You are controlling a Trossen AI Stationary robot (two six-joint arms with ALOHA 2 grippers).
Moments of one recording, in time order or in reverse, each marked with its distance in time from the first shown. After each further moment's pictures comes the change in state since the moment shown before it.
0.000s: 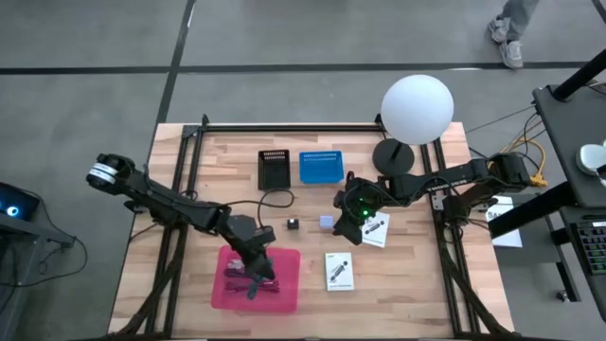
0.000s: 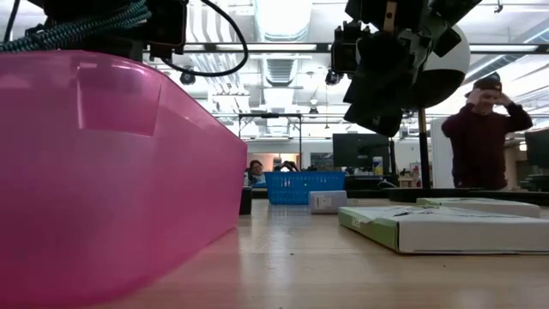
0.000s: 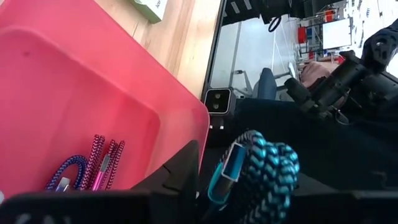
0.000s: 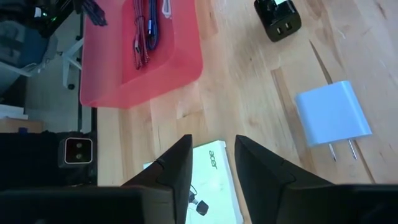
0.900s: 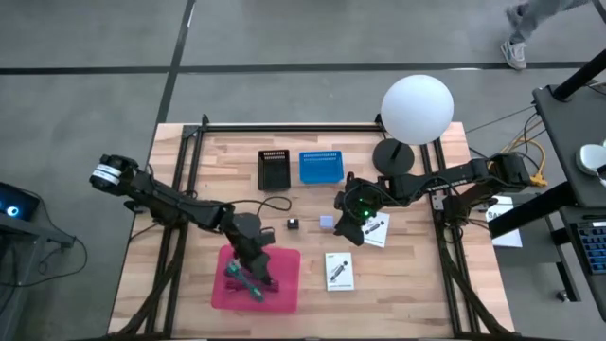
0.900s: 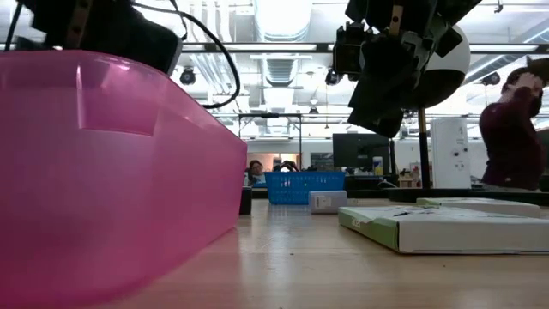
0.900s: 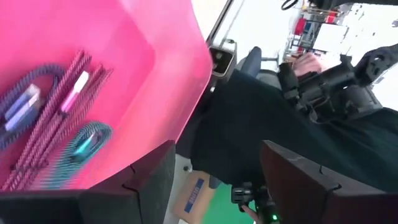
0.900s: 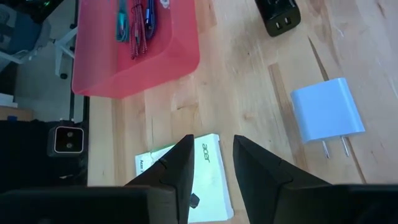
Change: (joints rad) left arm 0.037 0.037 -0.009 0.003 0.218 -0.302; right arm 0.000 0.000 0.000 -0.026 0.000 -0.057
